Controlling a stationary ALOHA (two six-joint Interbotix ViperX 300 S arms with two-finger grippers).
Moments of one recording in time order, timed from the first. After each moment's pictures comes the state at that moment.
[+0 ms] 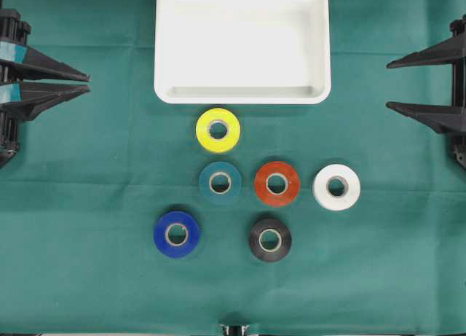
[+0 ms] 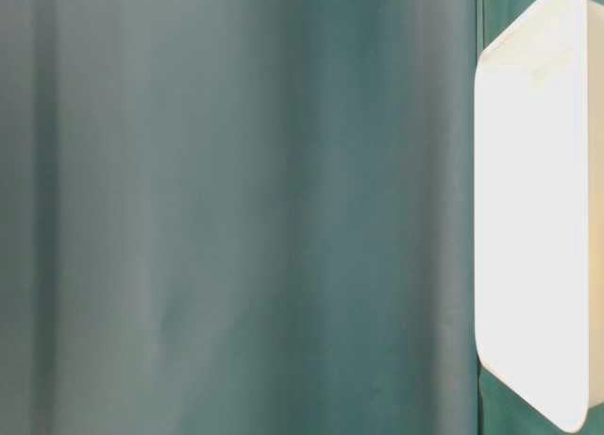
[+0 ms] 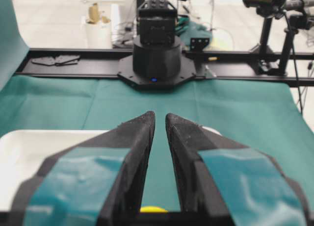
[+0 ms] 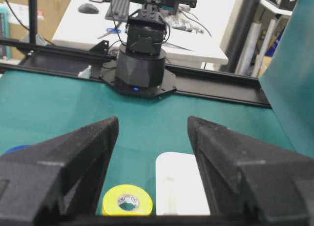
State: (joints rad) left arm 0.00 -0.96 1.17 0.00 -0.29 0.00; right arm 0.00 -0.96 1.17 0.00 -0.29 0.00
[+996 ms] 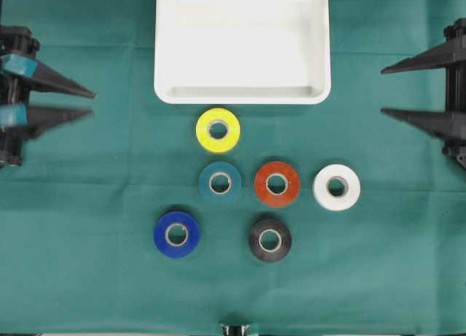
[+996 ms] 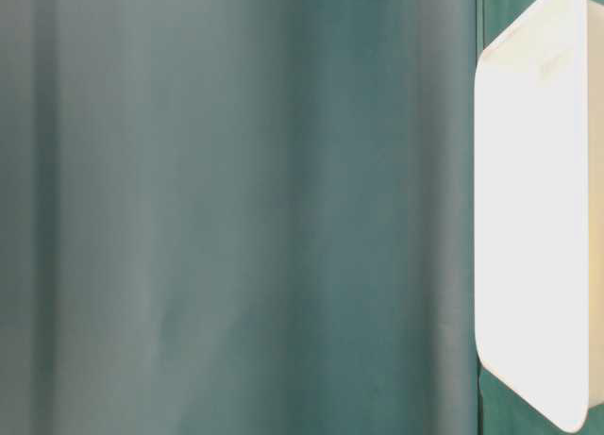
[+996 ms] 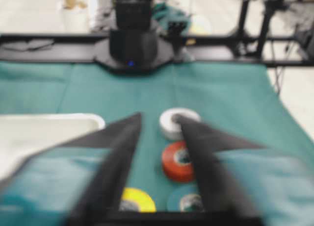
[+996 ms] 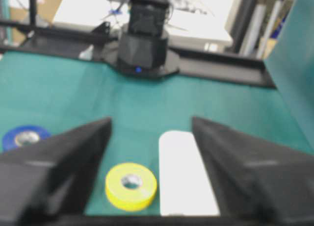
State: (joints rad) left arm -0.07 -0.92 1.19 -0.02 -0.30 0.00; right arm -0.01 -0.94 1.20 0.00 -0.29 0.01
